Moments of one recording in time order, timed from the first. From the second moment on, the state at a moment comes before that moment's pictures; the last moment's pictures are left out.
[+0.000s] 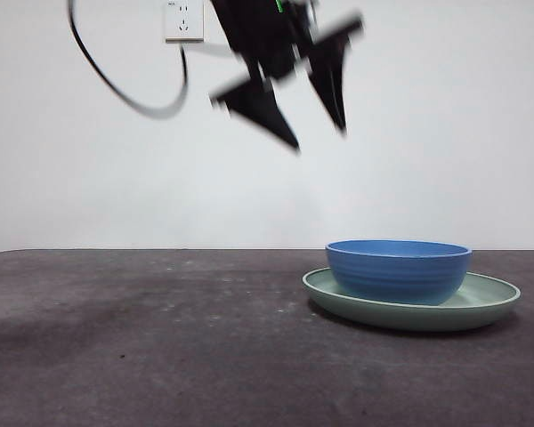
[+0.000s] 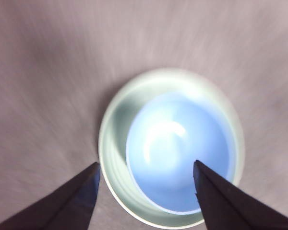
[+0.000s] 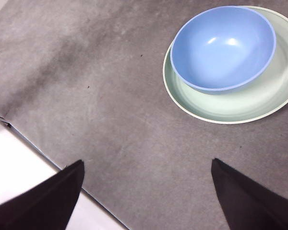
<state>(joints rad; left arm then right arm) -0.68 1.94 1.93 -0.83 0.16 -0.17 0.17 0.70 0.89 -1.02 -0.54 -0.02</state>
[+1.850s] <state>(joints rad) -0.60 0.96 0.89 -0.54 0.48 -0.13 0.16 0.72 0.89 -1.00 -0.30 0.10</state>
